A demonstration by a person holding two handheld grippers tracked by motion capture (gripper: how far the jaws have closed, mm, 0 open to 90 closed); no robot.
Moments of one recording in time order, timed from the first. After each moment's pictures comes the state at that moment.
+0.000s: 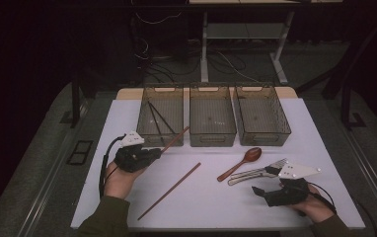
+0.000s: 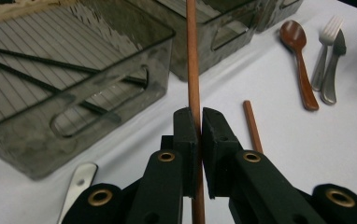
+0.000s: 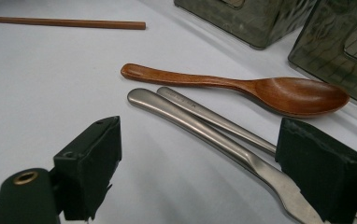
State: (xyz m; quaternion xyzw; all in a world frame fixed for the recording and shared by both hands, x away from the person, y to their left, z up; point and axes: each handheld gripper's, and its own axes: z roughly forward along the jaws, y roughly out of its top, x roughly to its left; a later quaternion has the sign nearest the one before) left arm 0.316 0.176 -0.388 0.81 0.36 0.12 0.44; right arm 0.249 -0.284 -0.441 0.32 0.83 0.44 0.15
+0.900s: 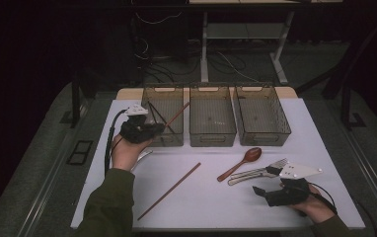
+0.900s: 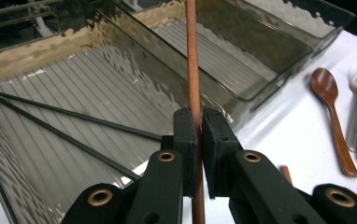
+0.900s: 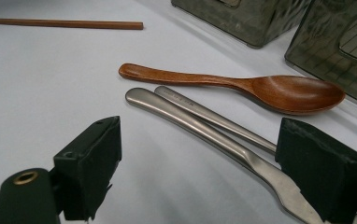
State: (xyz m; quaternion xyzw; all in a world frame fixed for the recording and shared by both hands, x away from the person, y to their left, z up) left arm 0.381 0.166 -0.358 0.80 0.38 0.13 0.45; right arm 0.249 -0.285 -0.441 0.33 0.82 0.44 0.15
